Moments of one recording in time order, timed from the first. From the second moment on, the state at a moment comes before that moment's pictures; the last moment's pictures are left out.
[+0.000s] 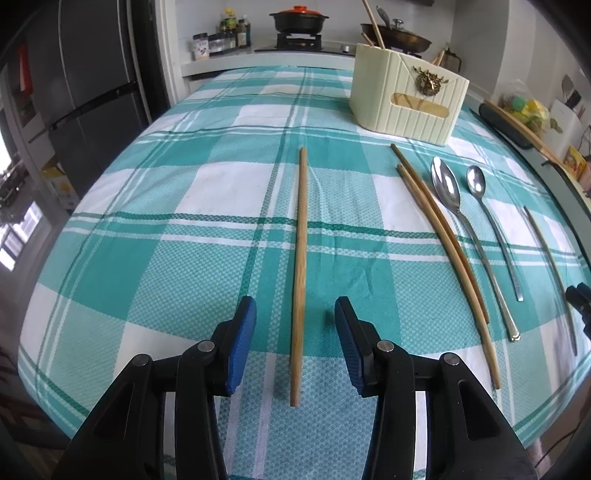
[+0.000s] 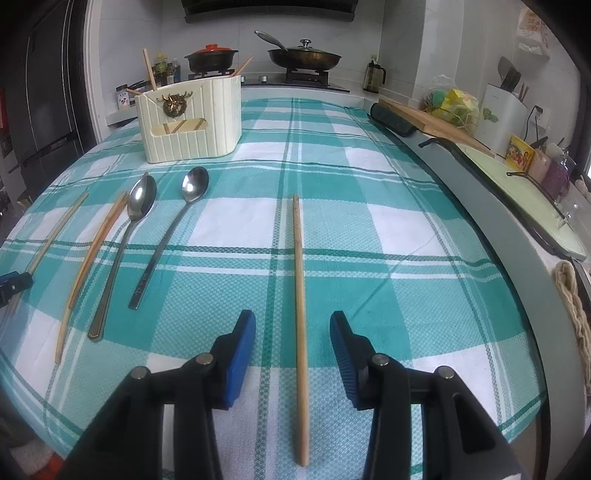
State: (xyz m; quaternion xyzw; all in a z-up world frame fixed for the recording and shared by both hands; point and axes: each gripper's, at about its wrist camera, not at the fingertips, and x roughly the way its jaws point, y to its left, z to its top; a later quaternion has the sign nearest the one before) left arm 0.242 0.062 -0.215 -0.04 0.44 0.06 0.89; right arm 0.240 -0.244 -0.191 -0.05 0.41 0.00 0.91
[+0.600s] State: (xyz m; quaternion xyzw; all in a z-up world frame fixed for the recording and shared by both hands) left arm 0.253 0.096 -0.192 -0.09 0.44 0.02 0.89; right arm 0.242 -0.254 -0.179 -0.04 0.41 0.02 0.91
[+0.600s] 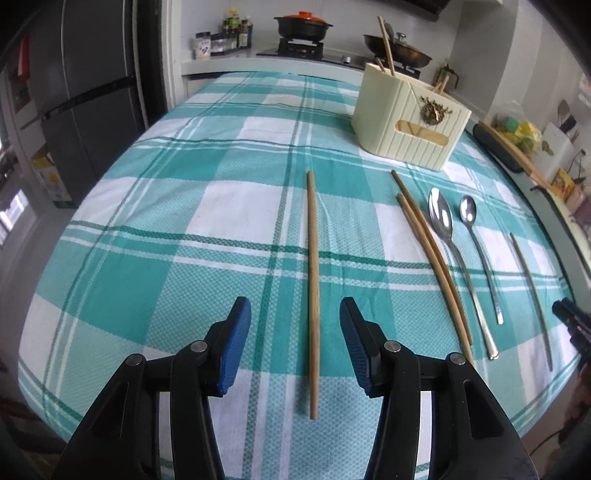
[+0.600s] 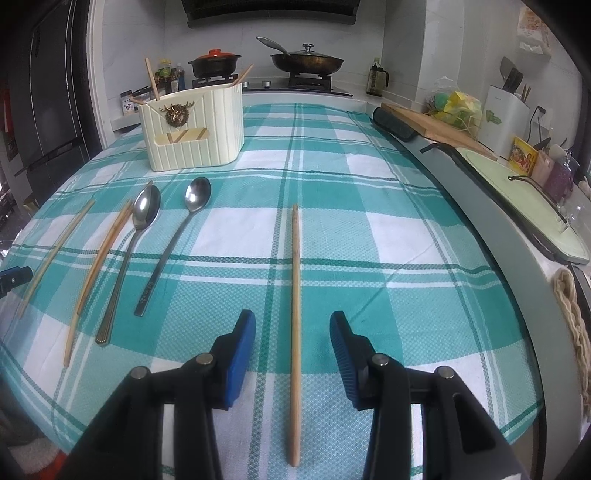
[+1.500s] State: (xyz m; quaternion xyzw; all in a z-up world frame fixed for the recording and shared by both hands) left arm 0.397 0.089 -0.217 0.02 0.54 -0.04 0.84; right arm 0.360 -0.247 -0.205 -0.09 0.53 0.09 0.84
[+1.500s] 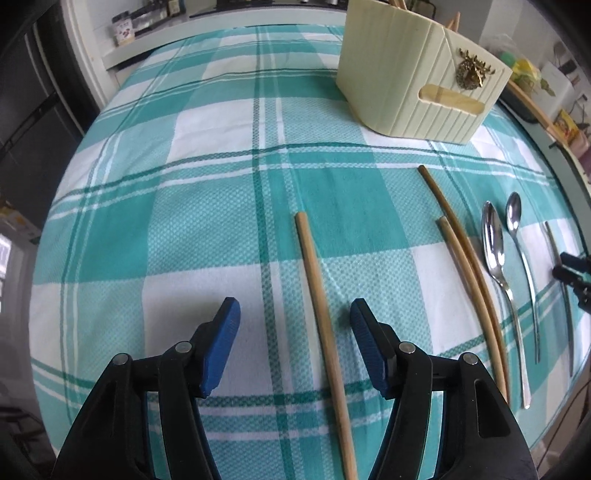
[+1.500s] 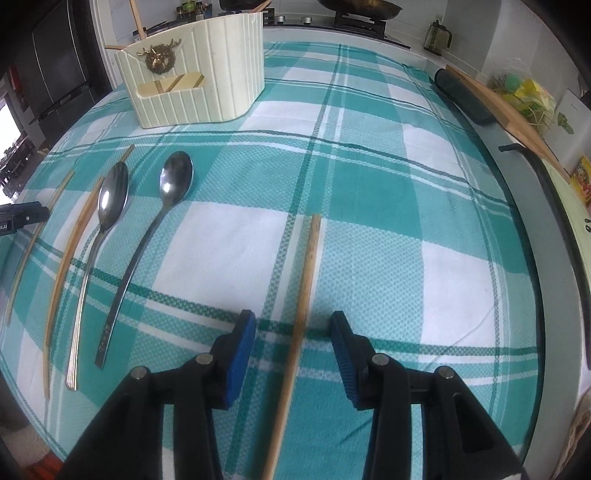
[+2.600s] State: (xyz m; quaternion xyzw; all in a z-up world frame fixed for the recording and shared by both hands) left arm 0.308 0.101 -0.047 -0.07 0.34 -0.07 0.93; right arm 0.324 -0.259 -0.049 0.01 0.34 0.14 0.93
